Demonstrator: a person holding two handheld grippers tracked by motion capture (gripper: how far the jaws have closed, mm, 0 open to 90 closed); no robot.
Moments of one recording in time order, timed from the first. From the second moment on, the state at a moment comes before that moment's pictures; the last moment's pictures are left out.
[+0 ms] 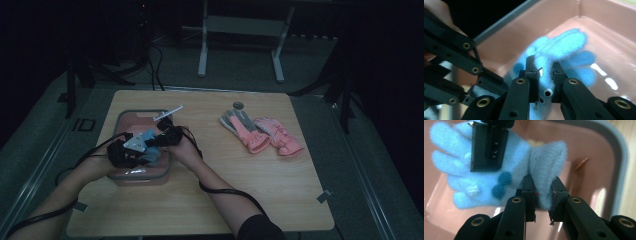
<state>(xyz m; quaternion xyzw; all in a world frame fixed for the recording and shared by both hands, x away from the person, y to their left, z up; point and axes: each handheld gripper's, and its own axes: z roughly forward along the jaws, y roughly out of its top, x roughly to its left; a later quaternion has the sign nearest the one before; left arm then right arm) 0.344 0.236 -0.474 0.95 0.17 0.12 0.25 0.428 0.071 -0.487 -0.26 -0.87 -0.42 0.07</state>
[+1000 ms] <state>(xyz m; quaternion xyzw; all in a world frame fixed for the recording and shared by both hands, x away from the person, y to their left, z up) 0.356 0.241 -0.484 0.93 0.27 0.10 0.24 0.423 0.070 -0.480 -0.25 -0.88 -0.39 0.03</state>
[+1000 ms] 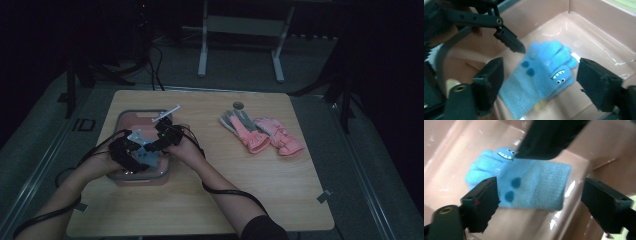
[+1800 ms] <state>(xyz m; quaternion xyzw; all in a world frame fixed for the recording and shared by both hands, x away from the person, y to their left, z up) 0.335 0.179 -0.451 0.92 0.24 0.10 0.30 0.406 -0.002 -0.456 -0.23 -0.88 -0.43 -0.02</state>
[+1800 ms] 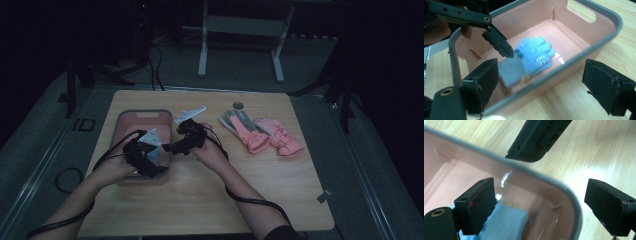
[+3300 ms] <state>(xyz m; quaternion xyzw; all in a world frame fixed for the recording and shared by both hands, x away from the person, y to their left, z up) 0.290 0.055 -0.521 0.94 0.12 0.02 0.30 0.380 -0.185 -0.497 -0.31 -0.86 -0.41 -0.04</state>
